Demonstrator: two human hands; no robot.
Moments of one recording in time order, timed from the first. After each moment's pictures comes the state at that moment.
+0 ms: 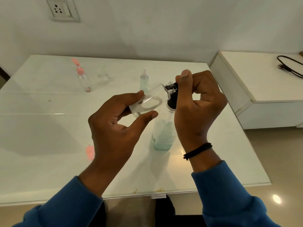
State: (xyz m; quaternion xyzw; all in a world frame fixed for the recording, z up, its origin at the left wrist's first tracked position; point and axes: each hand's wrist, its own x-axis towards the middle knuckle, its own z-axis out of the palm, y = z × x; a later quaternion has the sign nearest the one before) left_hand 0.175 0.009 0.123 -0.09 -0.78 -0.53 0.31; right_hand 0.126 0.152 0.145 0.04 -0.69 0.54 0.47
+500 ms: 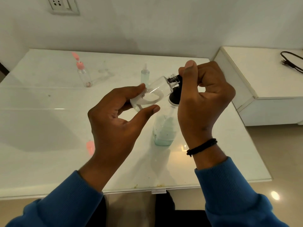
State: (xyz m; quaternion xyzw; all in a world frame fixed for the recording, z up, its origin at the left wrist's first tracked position) left_hand 0.175 0.009 0.123 -0.09 -0.78 -0.53 0.31; right_hand 0.126 0.154 0.146 0.04 -0.70 0.53 0.48
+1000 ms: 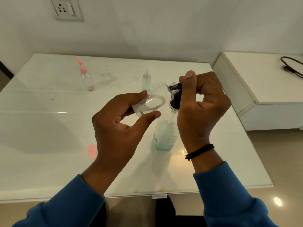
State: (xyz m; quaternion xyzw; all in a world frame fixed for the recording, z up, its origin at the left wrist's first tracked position) left_hand 0.175 0.008 0.122 -0.09 -0.78 -0.53 0.31; right_hand 0.127 0.153 0.141 0.04 -0.70 0.53 0.48
